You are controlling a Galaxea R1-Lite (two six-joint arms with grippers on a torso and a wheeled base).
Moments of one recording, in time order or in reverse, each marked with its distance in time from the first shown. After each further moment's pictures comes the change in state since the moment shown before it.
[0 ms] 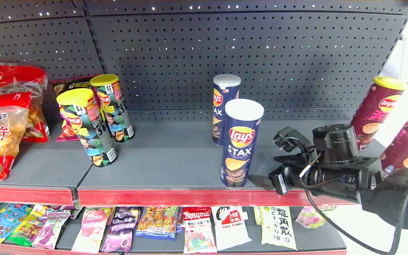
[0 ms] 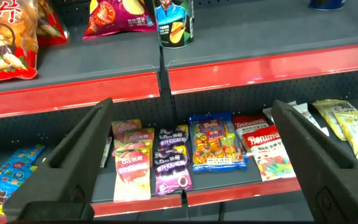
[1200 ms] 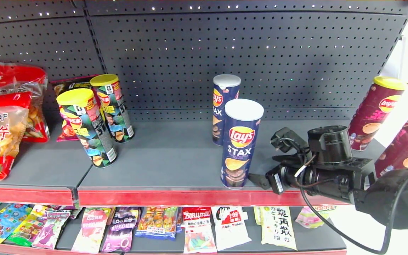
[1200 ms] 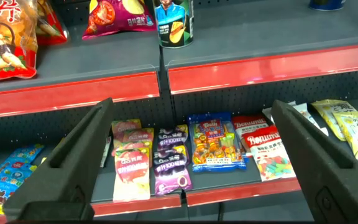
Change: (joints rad) left arm 0.000 0.000 0.001 0.000 0.000 -0.003; right arm 0.010 0.032 -0.004 -0.031 -0.037 0.000
